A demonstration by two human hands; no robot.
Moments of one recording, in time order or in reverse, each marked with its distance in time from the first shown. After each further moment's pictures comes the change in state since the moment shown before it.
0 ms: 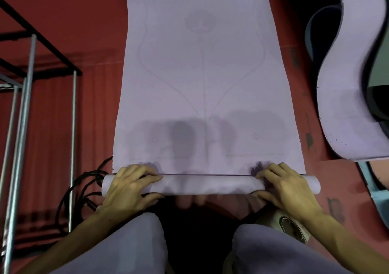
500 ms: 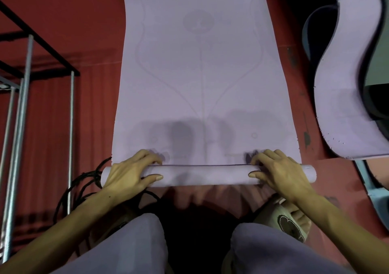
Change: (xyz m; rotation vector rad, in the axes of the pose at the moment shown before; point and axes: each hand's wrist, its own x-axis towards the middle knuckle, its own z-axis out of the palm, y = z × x) left_hand 0.041 -0.002 -0.023 -0.101 -0.182 -0.176; right_hand 0.038 0.004 -0.009 -0.001 -0.107 0.092
